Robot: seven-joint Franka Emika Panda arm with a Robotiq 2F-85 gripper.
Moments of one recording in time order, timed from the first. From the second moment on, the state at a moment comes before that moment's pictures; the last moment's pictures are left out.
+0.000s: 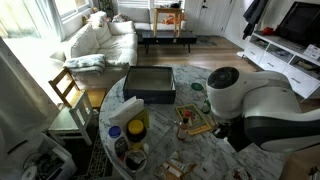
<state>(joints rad) 0.08 0.00 0.13 -2.48 -0.49 2.14 0.87</state>
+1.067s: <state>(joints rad) 0.09 0.07 0.13 -2.47 -0.42 2.49 1.02</state>
